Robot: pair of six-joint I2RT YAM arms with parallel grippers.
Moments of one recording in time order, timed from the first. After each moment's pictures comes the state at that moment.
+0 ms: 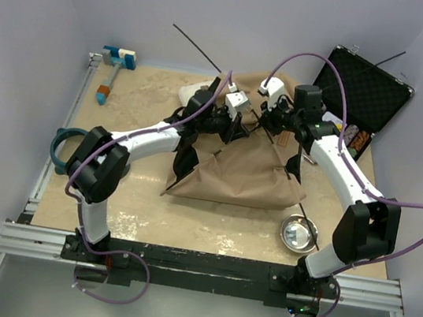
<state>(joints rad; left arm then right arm) -0.62 1.84 1.28 0.27 0.53 -0.05 0.30 1.57 1.35 -0.37 -0.38 -0.43</state>
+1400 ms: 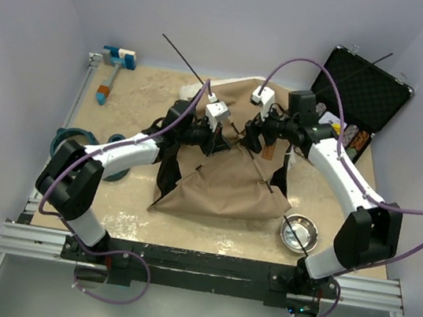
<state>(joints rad) -0.58 1.62 1.02 0.24 0.55 -0.09 0.34 1.53 1.34 -0.51 -0.57 -0.42</state>
